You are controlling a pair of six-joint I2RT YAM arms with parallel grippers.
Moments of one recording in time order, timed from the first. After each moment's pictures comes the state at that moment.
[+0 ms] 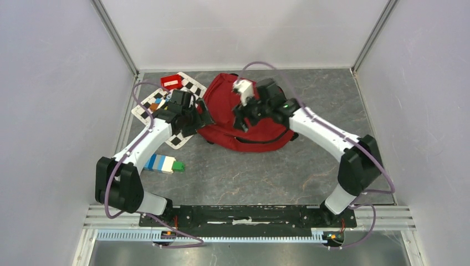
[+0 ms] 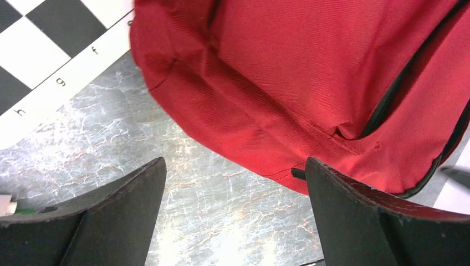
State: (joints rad) left arm -0.31 1.43 1.09 -0.56 0.08 -0.68; right arm 0.60 1.64 1.38 -0.39 -0.36 -0.08
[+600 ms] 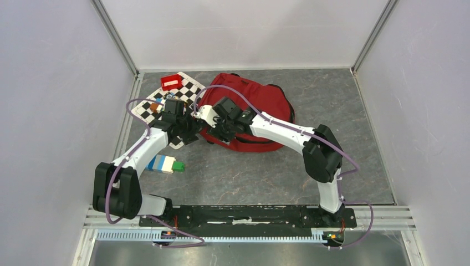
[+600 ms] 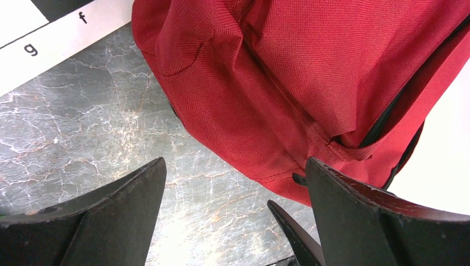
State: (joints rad) left arm -0.23 1.36 0.91 -0.41 0.20 -0.85; right arm 0.91 1.97 1.65 -0.56 -0.07 -0.31
